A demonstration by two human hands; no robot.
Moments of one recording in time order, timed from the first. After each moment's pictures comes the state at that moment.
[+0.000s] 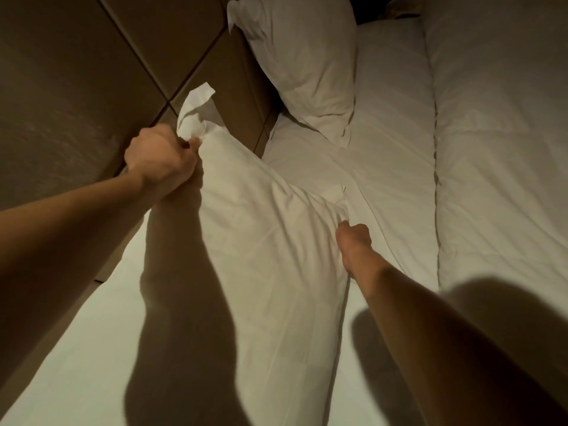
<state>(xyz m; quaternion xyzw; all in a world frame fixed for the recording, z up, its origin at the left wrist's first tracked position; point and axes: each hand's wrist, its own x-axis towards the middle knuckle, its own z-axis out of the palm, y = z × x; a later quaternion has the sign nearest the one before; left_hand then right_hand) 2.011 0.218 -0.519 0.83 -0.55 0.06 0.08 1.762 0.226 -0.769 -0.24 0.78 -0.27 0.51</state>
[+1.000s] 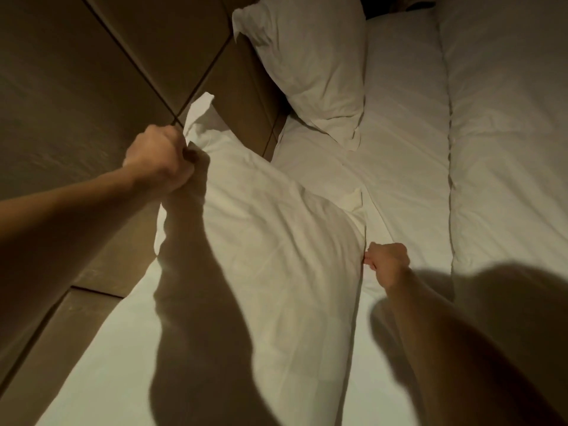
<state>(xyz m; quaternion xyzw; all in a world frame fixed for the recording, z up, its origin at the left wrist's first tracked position) 2.021 0.202 -0.489 0.78 -0.62 0.08 -0.04 1.715 0.232 -0.793 -0.17 0.78 -0.27 0.54</state>
